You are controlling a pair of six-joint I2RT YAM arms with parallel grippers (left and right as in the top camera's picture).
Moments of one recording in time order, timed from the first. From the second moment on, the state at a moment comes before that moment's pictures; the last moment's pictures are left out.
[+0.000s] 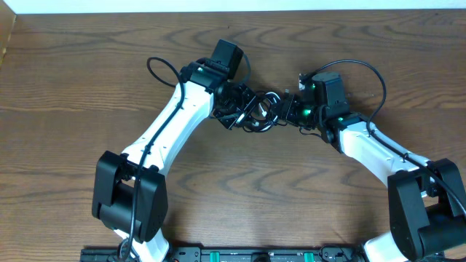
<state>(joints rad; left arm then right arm) -0.44 1.84 1.51 -0.94 0.47 -1.23 0.31 1.71 0.91 0.00 -0.50 0.78</state>
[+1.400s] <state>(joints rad) -0.50 1.94 1.51 -0.86 0.37 -1.32 0.31 1.71 0.91 0.00 -0.50 0.78</state>
